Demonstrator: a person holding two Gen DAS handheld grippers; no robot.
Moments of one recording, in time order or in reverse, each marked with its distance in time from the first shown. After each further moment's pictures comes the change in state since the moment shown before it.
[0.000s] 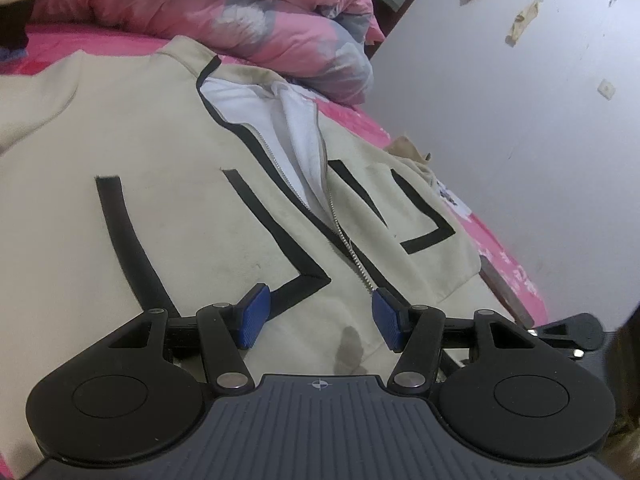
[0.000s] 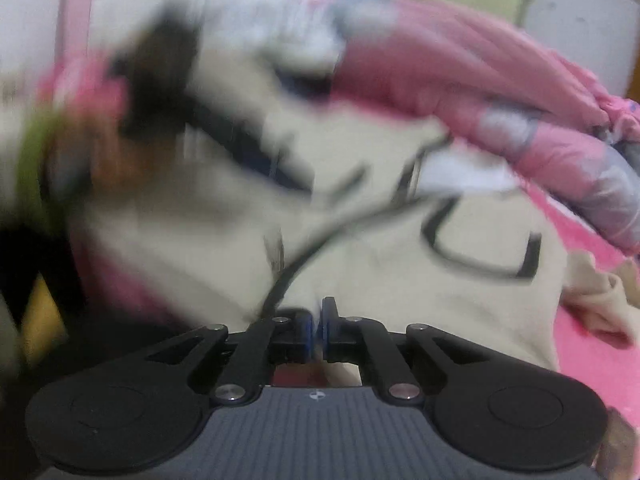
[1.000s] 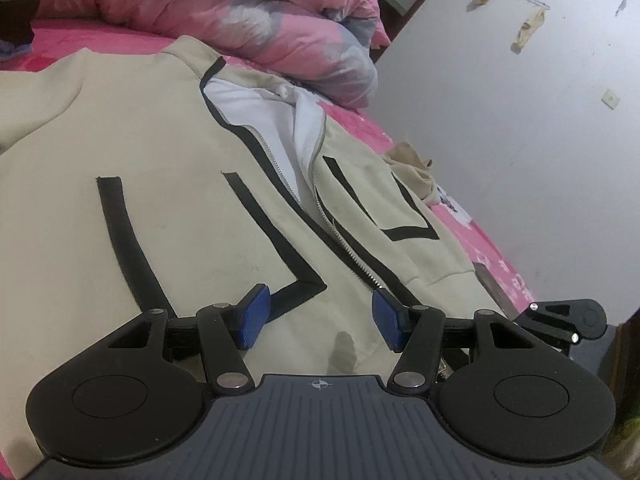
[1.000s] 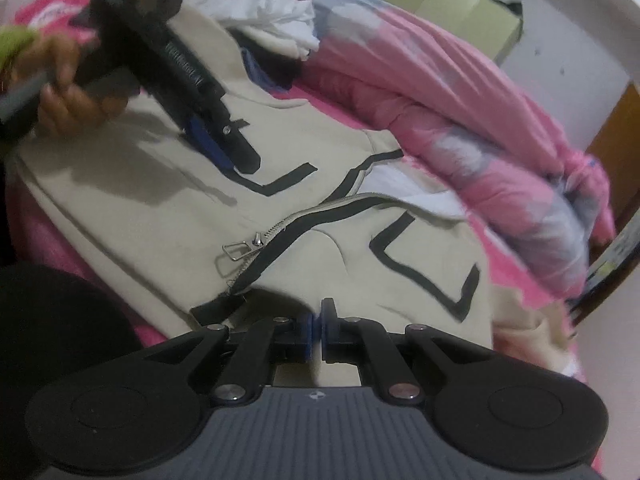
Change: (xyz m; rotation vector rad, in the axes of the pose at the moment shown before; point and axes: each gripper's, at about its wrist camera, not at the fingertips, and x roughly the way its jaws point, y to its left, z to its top) left arm 0.005 0.002 0.003 -0.053 0.004 -0.006; right arm 0.011 0.002 0.006 -0.156 0.004 -0.190
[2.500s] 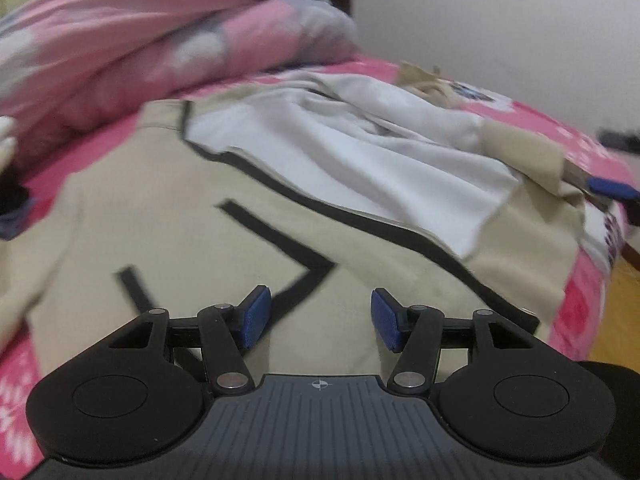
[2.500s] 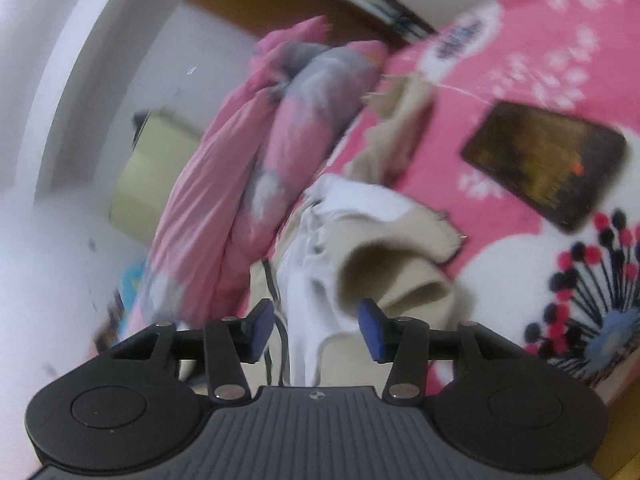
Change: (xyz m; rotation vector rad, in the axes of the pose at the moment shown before) left arm 0.015 -0.068 -0.008 0.502 0.116 0.302; right arm -0.092 -0.127 -0.160 1.763 -0.315 0.129
